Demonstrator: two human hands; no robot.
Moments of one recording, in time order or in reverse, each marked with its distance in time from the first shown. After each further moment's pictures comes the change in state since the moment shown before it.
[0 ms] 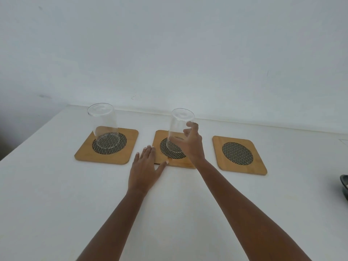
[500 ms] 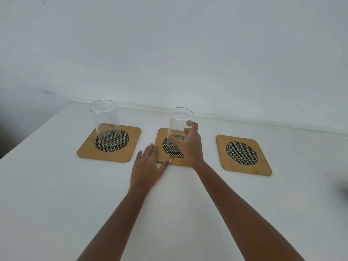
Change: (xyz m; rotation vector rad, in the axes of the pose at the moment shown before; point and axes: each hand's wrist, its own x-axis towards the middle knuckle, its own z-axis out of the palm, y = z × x) left_hand 0.001 -0.001 0.001 0.003 0.031 0.016; right_hand 0.000 0.005 0.013 -0.031 0.017 -0.045
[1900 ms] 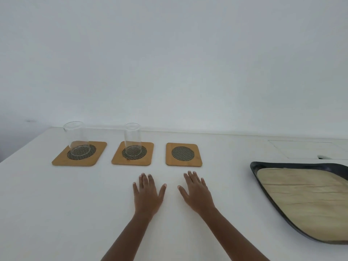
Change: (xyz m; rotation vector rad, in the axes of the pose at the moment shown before) left_hand -0.116 0.164 0.015 0.112 -0.194 -0.127; right_hand -0.157 0.089 -0.190 -0.745 -0.205 -0.142
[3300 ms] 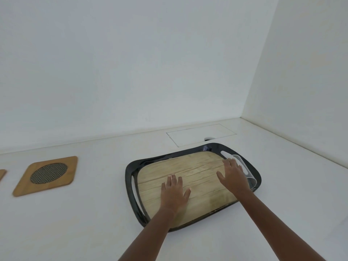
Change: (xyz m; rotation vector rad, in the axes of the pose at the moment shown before) left_hand -0.059 0.422 0.137 0.044 -0.314 0.615; right_hand -0.146 0.418 -0.198 -0.169 0.273 0.573
